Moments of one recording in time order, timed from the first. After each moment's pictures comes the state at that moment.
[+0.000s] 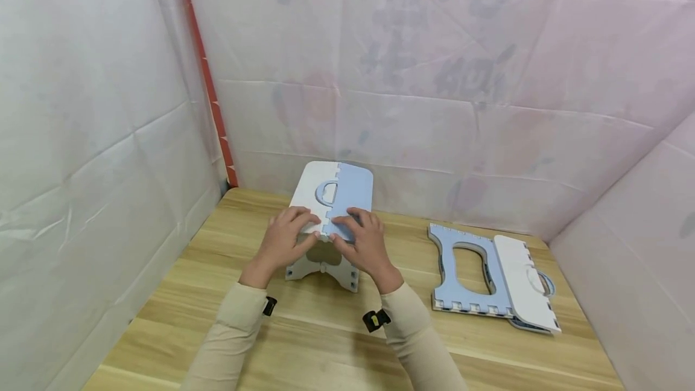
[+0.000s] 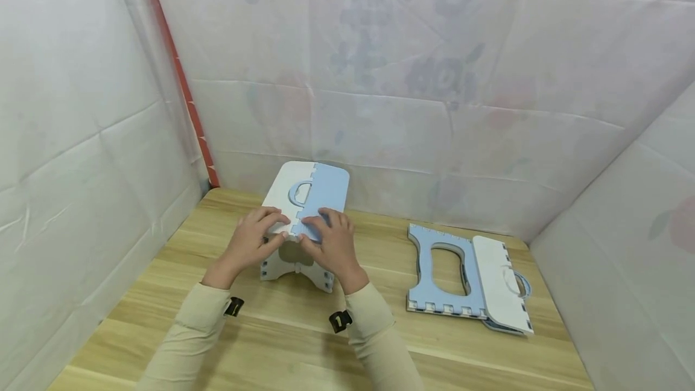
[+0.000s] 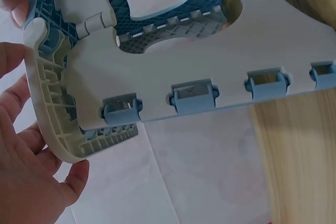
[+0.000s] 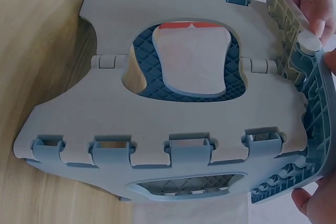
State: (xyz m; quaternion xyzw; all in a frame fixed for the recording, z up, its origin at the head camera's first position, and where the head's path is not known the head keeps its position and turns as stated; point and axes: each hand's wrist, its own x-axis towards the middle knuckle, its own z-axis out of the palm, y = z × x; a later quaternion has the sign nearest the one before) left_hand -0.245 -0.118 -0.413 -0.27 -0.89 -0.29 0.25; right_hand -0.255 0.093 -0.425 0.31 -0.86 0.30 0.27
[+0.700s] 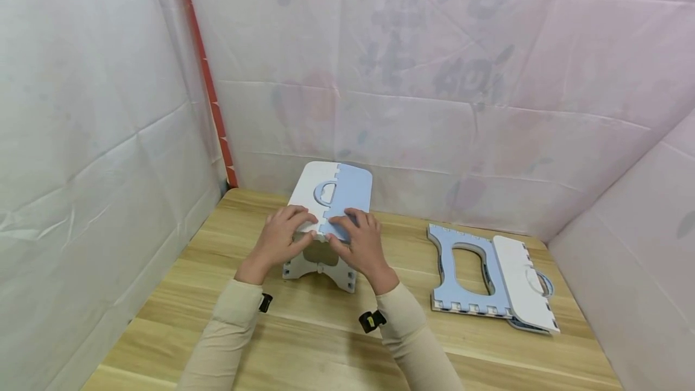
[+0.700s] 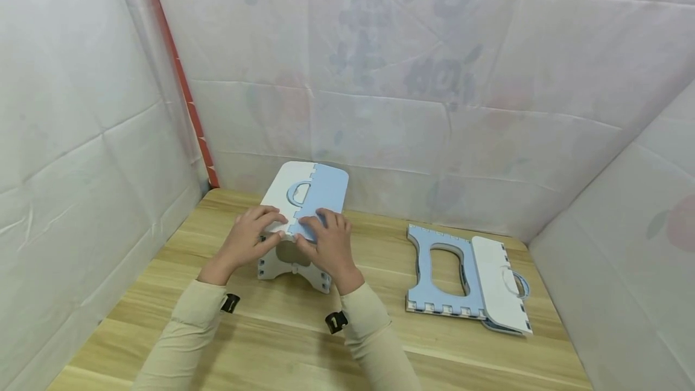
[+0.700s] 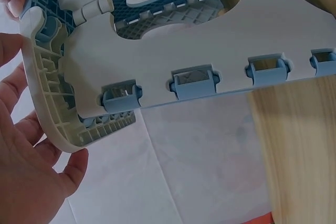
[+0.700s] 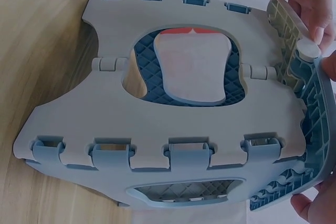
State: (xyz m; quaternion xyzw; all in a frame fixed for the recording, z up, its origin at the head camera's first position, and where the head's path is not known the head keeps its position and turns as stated) left_hand -0.249 -0.126 -0.412 -0.28 -0.89 -0.28 0.23; right_hand -0.253 0.086 -0.423 0.30 -0.87 0.27 0.29
